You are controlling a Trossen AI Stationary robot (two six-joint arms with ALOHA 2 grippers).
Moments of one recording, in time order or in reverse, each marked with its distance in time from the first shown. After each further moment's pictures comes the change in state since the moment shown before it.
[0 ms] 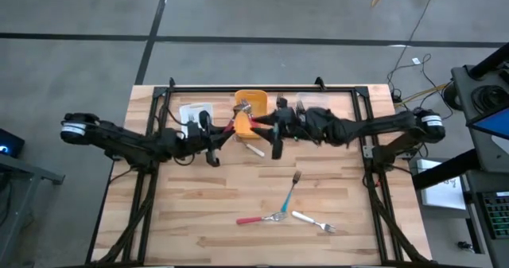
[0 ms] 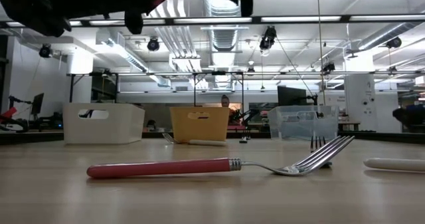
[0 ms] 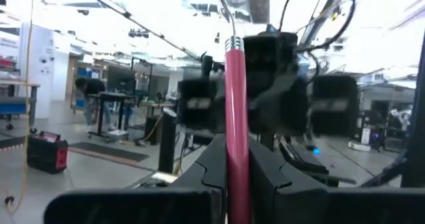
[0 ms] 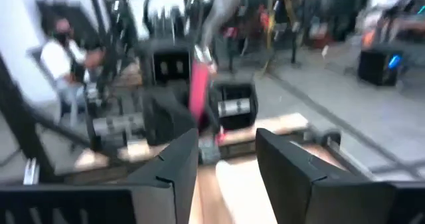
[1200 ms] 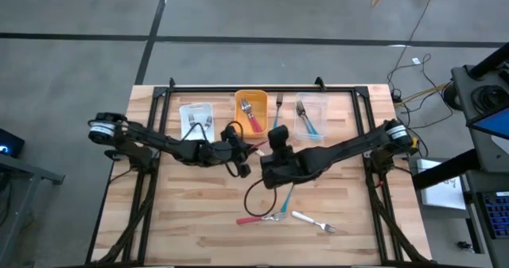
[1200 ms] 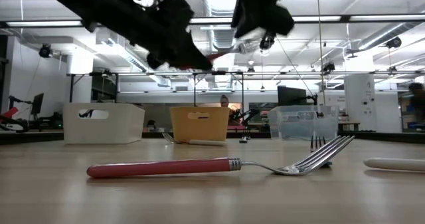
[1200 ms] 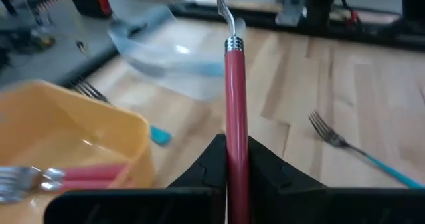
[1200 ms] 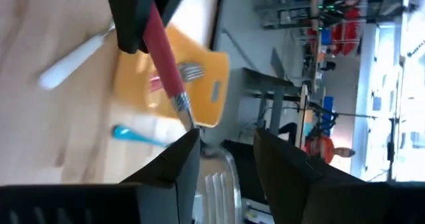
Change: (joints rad) left arm -0.043 0.319 0.349 -0.814 -0.154 -0.155; right arm 0.311 0.352 0.534 -1.353 0.918 -0.495
